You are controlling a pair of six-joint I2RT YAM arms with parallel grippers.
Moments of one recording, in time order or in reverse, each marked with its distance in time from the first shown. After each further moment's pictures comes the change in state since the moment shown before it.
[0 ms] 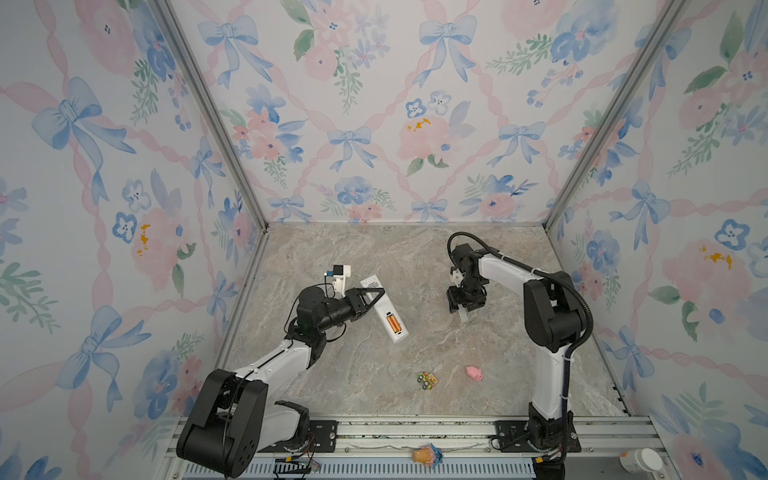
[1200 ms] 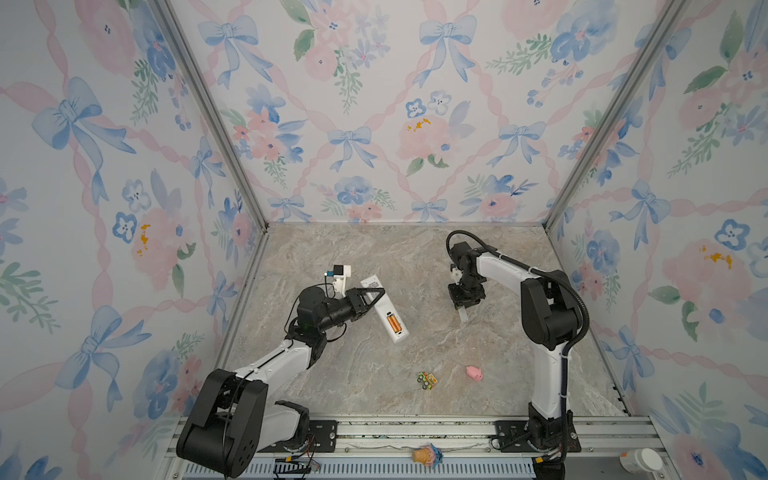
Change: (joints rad) left arm -0.001 0.000 0.000 0.000 -0.004 0.000; right arm 0.009 0.029 0.038 0.003 0.068 0.002
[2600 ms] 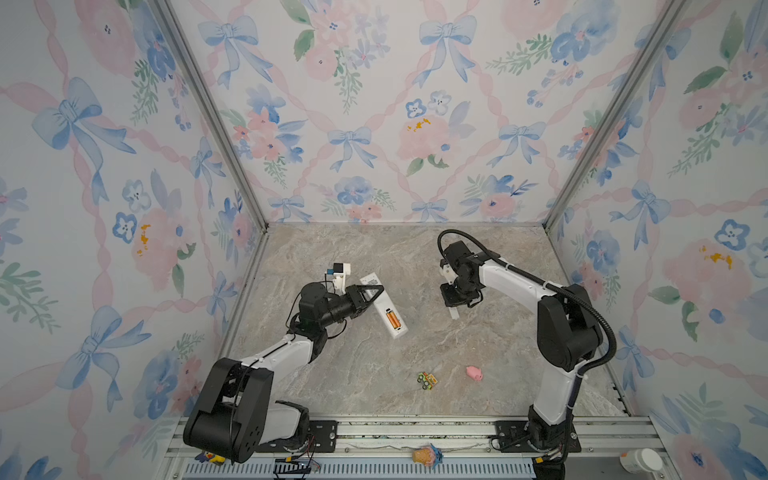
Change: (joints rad) left arm 0.024 0.067 0.032 0.000 0.001 0.000; right arm 0.117 -0.224 -0.127 0.119 -0.036 -0.020
